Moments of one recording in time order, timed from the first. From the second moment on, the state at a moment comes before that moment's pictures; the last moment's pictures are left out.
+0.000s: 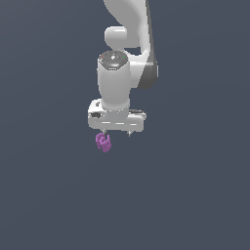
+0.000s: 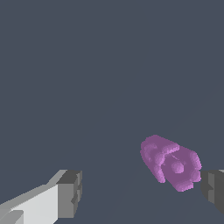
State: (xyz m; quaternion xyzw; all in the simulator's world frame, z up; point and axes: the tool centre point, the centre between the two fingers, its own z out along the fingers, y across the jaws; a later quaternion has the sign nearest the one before) arm 0.009 -0.033 0.186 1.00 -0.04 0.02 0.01
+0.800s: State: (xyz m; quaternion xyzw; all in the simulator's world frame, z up) arm 0.008 -0.025 0.195 1.00 -0.01 0.02 0.01
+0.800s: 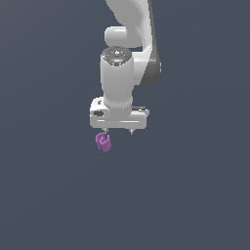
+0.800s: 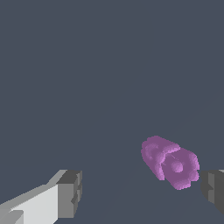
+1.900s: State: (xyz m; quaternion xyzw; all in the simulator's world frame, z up) arm -0.017 -0.090 0.138 1.00 0.10 0.00 0.00
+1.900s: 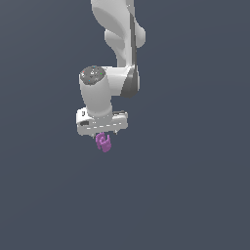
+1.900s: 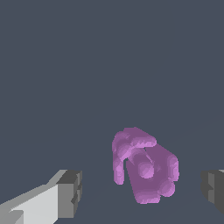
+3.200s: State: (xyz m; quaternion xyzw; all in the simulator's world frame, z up) arm -0.029 -0.109 0.077 0.99 0.13 0.00 0.00
